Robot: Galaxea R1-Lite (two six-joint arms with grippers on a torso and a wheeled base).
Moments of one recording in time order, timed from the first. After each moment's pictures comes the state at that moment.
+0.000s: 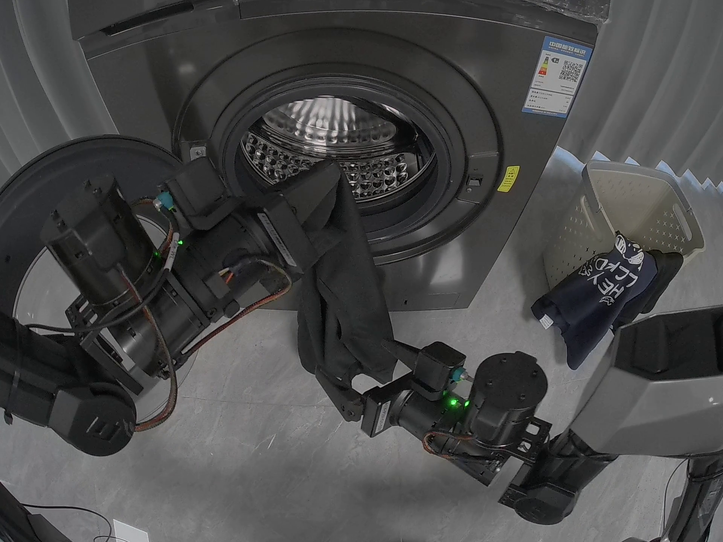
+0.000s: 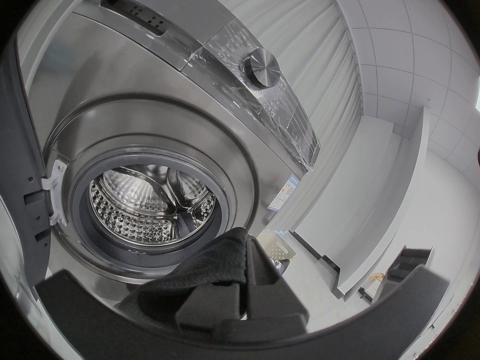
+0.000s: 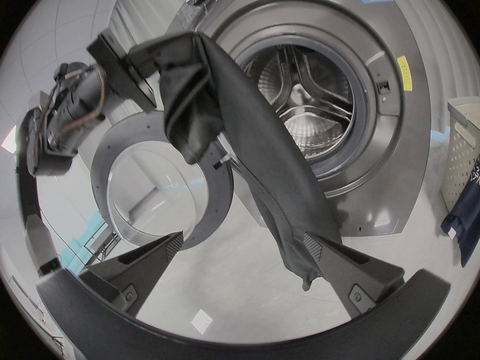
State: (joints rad) left arm -0.65 1.68 -0.74 -1.25 -0.08 -0.31; right arm 0.90 2.17 -0.65 -1.54 -0.16 0.21
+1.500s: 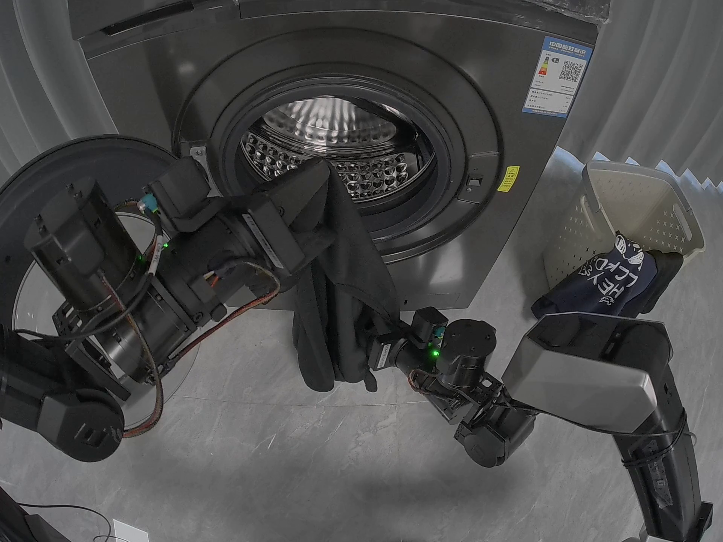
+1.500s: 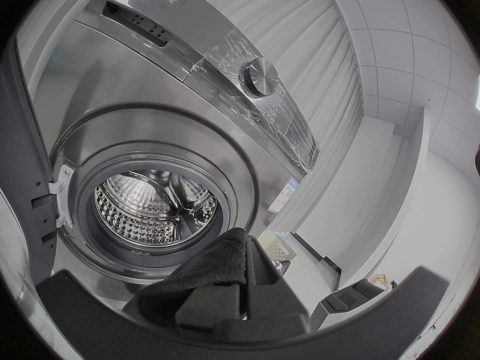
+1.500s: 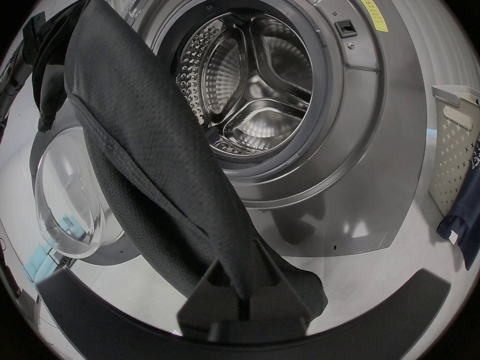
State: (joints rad) left arm -0.65 1.64 -0.71 -1.26 -0.07 -0.31; right arm 0.68 2.52 -1.08 -1.53 -0.14 0.18
